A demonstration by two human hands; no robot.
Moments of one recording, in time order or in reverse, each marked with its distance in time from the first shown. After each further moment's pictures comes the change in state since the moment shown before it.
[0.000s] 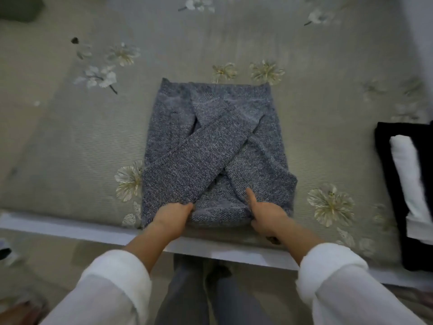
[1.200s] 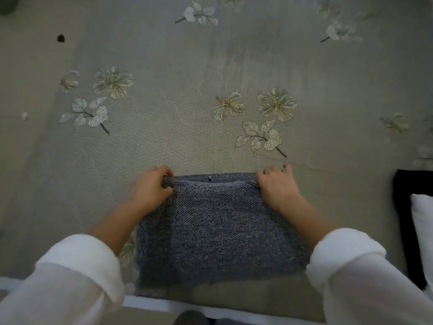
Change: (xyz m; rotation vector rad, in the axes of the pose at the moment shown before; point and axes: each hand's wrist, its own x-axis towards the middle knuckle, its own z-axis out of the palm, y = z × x) left_hand 0.137 -0.121 -0.188 -0.437 0.303 -0.210; right_hand 0.137 0.030 -0.214 -0.364 0.337 0.012
